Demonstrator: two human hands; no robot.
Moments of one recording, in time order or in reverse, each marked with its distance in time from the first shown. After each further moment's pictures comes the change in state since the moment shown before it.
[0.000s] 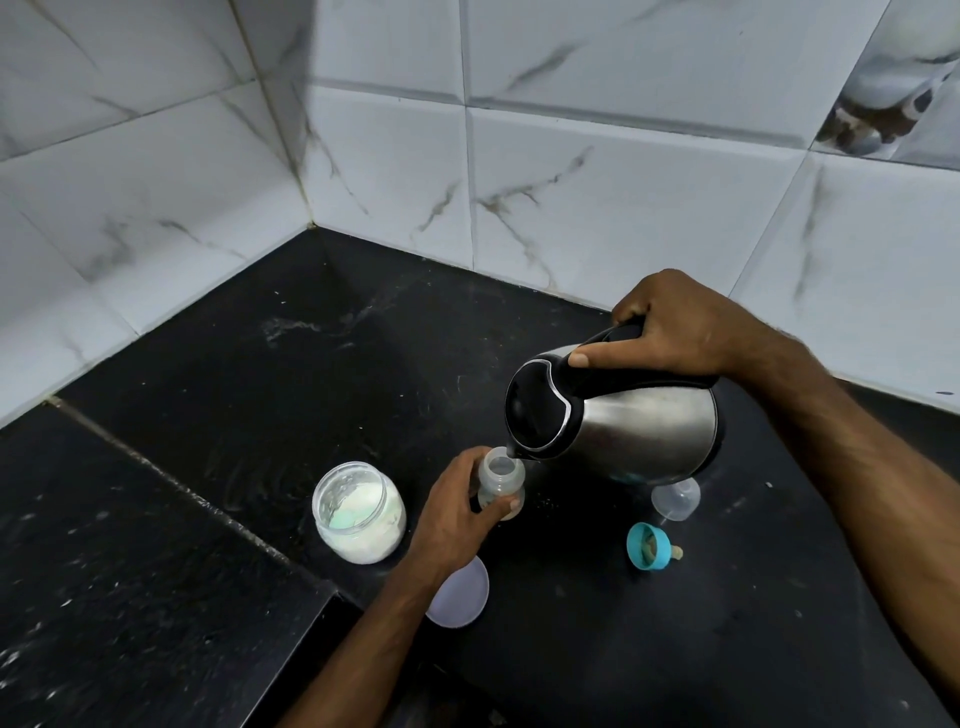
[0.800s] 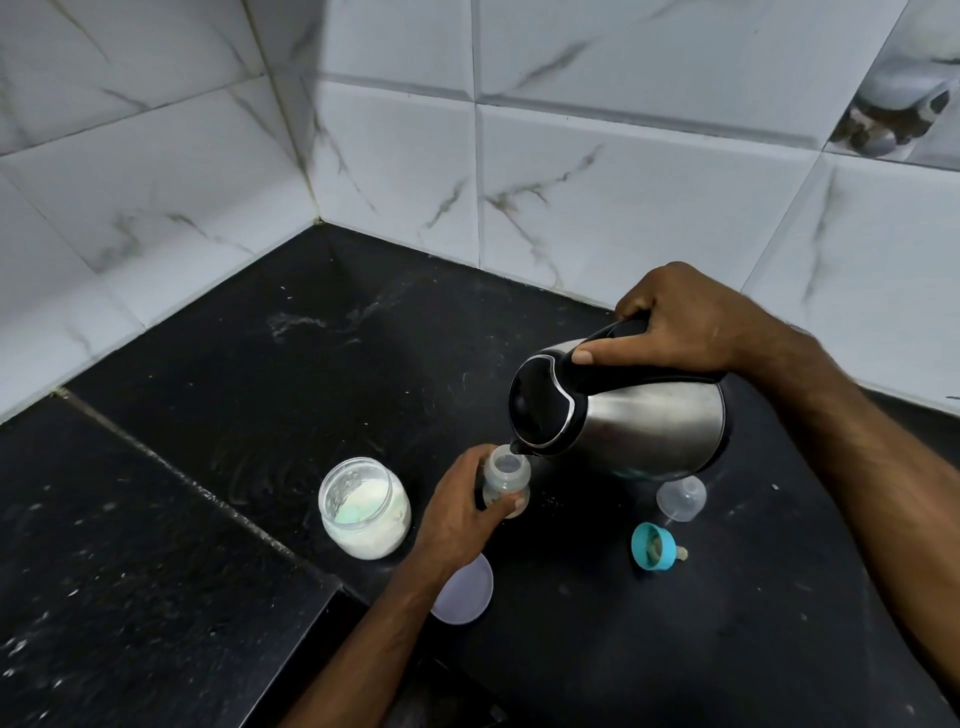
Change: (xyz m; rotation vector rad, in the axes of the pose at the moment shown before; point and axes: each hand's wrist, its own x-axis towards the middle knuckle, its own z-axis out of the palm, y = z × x) left_hand 0.000 0.000 0.001 0.041 0.011 0.004; right_hand 0.001 -0.008 -0.004 -0.051 -0.003 -0.005
